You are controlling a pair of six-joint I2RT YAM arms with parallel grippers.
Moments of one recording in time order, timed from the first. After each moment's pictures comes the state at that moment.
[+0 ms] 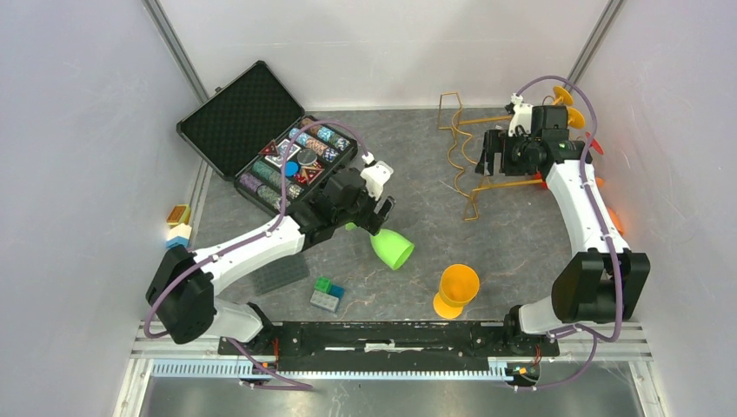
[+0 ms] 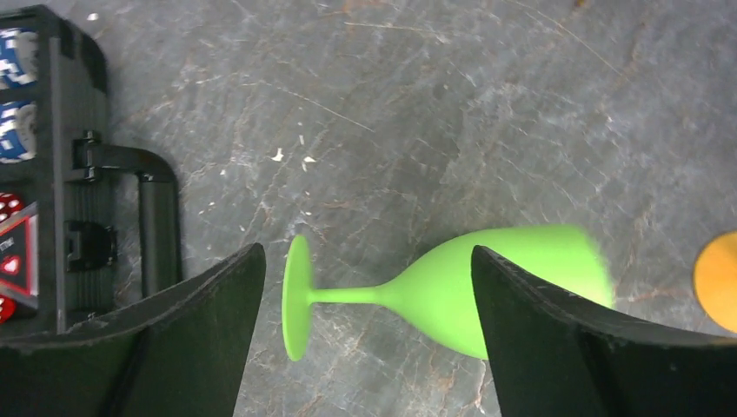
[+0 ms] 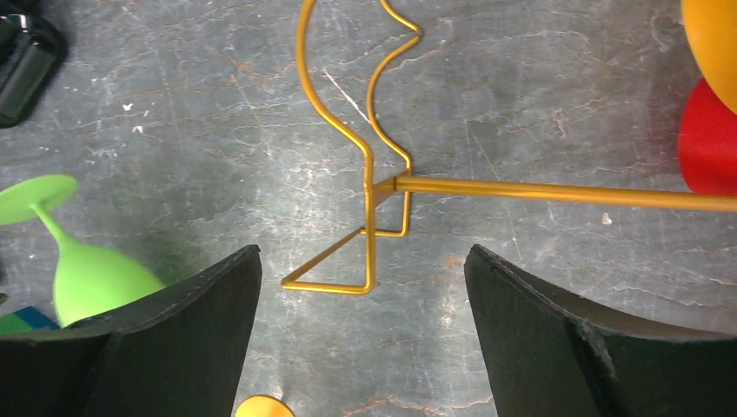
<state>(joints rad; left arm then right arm) -0.80 1.38 0.97 -0.17 -0.07 0.02 -0.03 1.46 1.35 -0.73 -0.30 -0.01</state>
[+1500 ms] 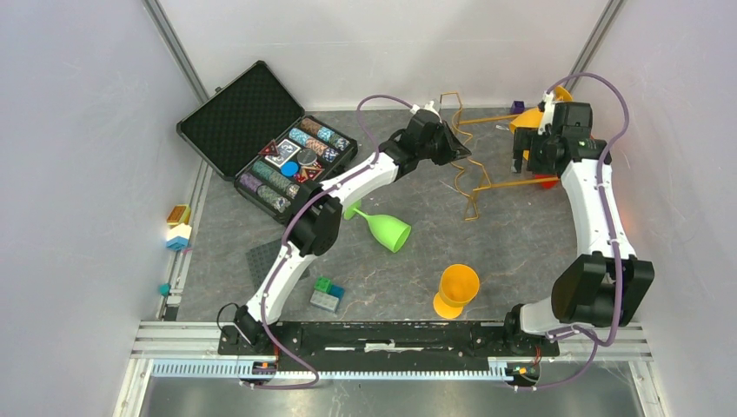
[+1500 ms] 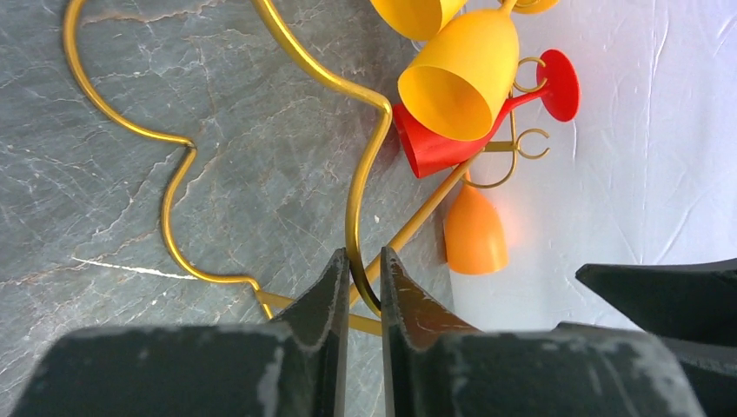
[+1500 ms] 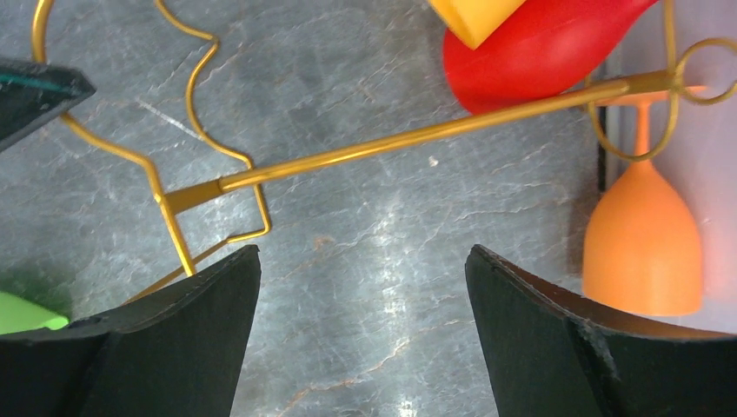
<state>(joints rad) -0.77 2.45 2.19 -0.12 0.19 -0.99 -0.14 1.44 1.38 -0.79 -0.01 -0.03</state>
